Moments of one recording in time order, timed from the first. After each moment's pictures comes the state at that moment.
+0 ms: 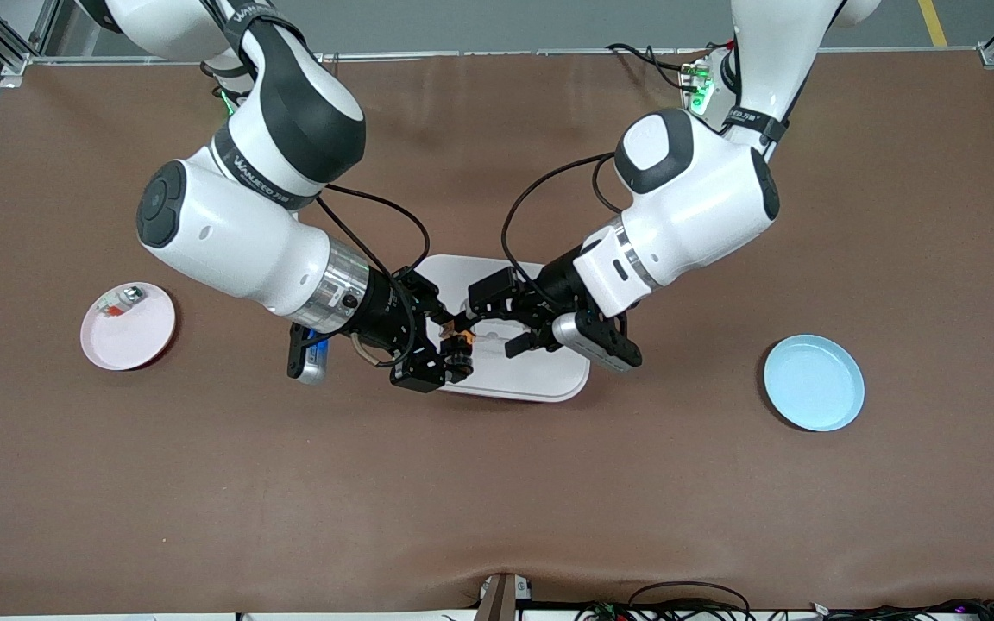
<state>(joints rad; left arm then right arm) -0.49 0.48 -0.14 -1.41 -0.88 2.51 -0.01 0.50 0.61 -0.03 -1.03 0.55 2.01 1.74</state>
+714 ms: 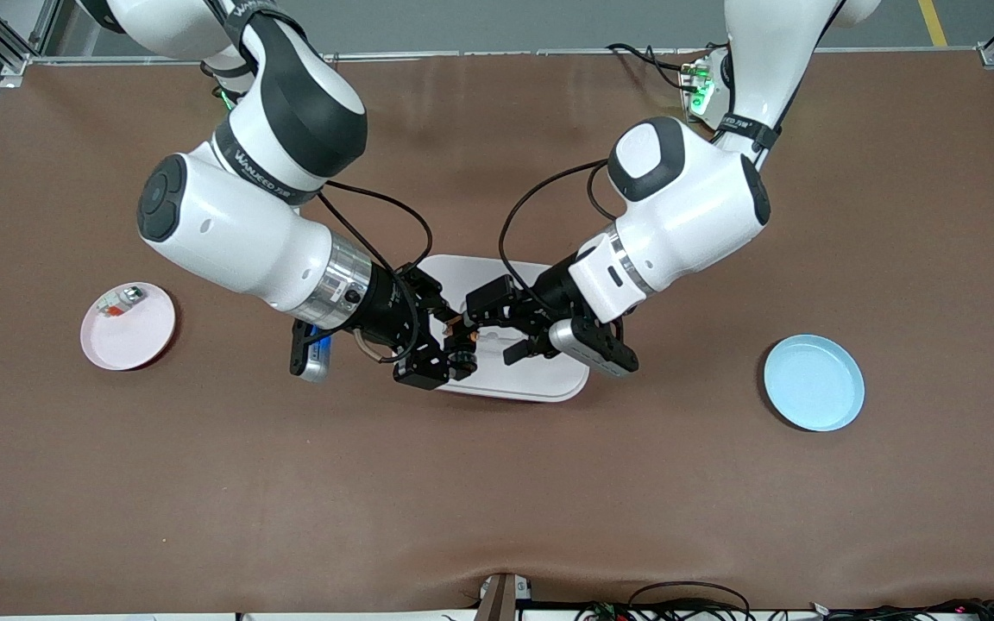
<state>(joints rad) -0.50 0.50 -0.14 -1.40 -0.88 2.55 0.00 0.50 0.62 -0.02 -1.02 0.55 2.01 1.74</state>
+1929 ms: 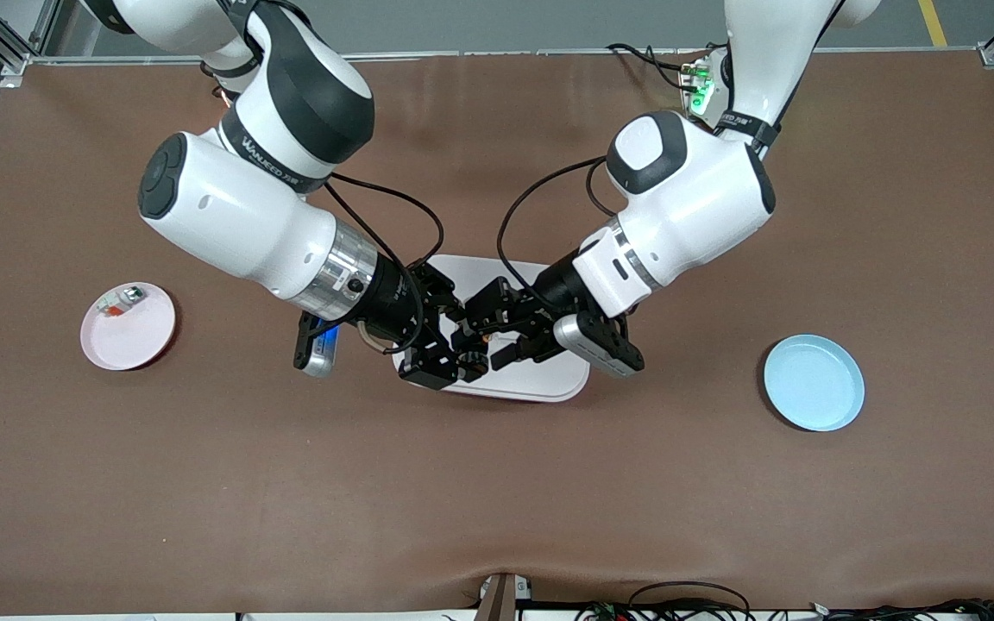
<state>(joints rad) -0.51 0.51 -0.14 -1.36 -0.88 2.59 0.00 0.51 0.62 -0.01 -1.00 0.55 2.07 1.77</state>
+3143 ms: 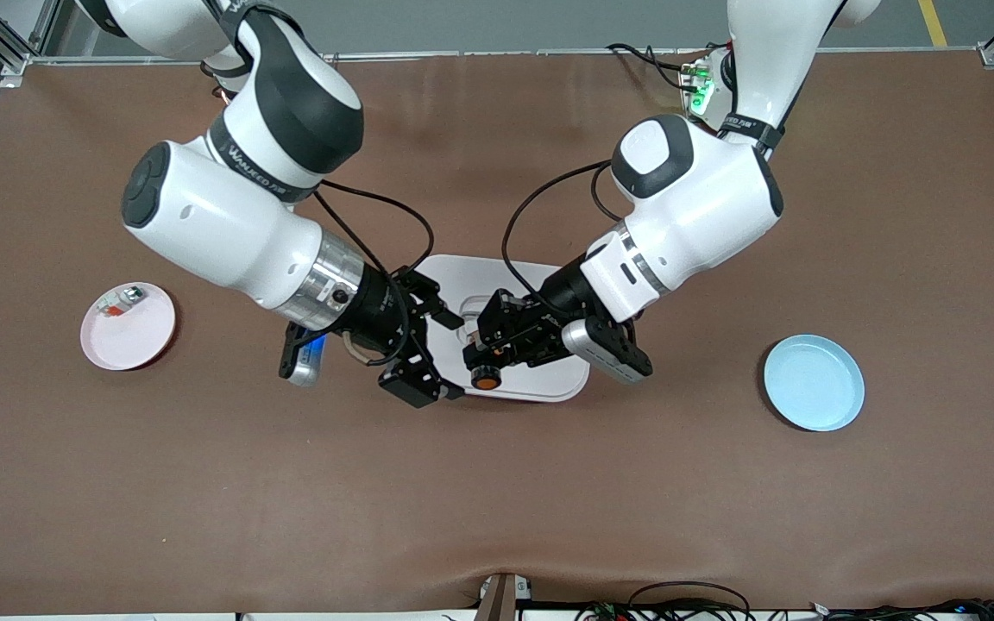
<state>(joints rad) -0.49 0.51 -0.14 -1.36 -0.89 2.59 0.02 0.48 0.63 -0.02 -0.98 0.55 2.03 1.71</state>
